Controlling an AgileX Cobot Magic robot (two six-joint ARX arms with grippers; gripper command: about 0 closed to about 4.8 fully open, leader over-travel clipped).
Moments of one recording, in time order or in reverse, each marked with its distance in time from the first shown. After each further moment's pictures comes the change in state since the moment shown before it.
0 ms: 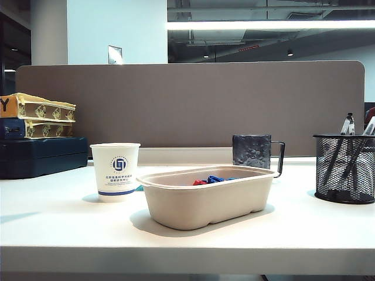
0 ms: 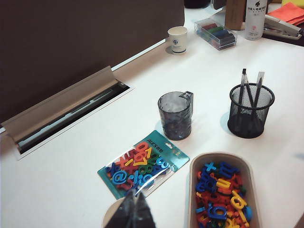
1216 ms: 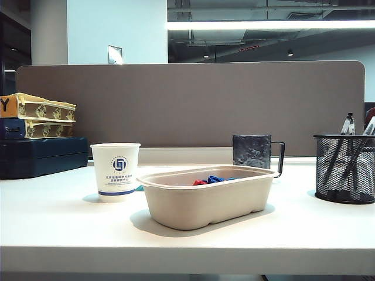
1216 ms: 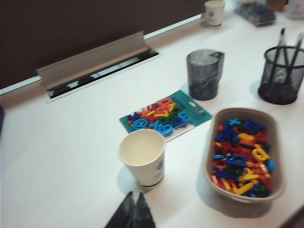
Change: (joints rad) left arm -0.003 -0.422 -0.414 0.009 -0.168 -0.070; right arm 0.036 -0.301 -0.344 0.024 0.085 -0.027
